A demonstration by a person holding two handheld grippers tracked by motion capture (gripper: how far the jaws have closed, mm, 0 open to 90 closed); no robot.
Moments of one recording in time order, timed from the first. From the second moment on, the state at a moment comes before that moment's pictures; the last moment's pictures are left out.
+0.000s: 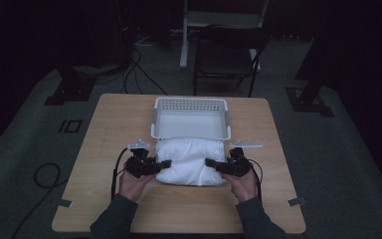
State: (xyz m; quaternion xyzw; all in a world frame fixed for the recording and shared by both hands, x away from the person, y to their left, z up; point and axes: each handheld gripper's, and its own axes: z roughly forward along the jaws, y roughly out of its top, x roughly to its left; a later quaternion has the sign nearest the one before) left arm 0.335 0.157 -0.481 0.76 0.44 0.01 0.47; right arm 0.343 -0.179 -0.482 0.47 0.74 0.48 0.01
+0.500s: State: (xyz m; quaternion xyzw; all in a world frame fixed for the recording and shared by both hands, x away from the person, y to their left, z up) left arm 0.337 0.156 -0.471 0.76 0.44 0.01 0.48; right arm 0.344 -0.181 -0.472 0.47 0.74 0.49 0.01
